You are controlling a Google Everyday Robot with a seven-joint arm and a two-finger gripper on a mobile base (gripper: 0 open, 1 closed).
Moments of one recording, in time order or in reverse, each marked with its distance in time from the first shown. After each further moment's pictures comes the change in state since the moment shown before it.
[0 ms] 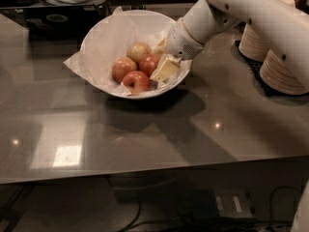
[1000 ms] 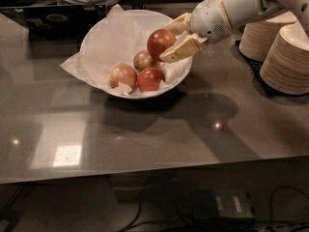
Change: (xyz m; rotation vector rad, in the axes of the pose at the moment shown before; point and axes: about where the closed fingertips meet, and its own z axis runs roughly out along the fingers) arm -0.028 0.006 -0.078 0.000 -0.310 -0.007
